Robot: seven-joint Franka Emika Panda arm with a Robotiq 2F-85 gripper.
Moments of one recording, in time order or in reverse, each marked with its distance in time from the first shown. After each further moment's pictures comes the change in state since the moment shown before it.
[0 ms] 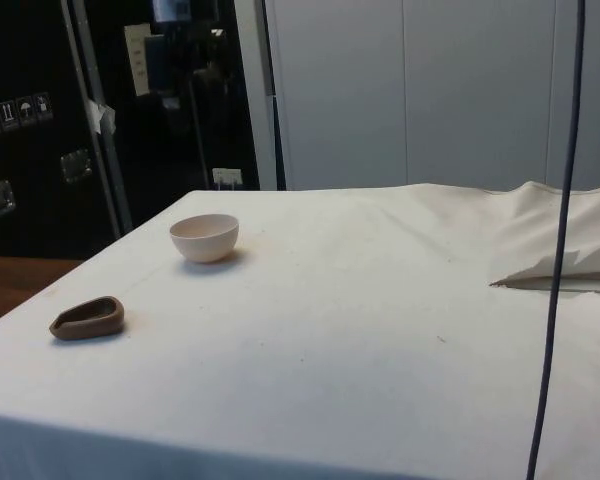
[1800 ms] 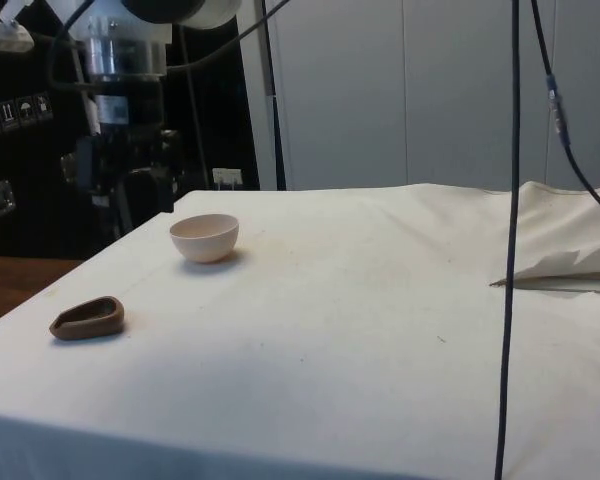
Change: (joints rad) arm 0.038 0.303 0.048 0.146 0.065 0.215 0.164
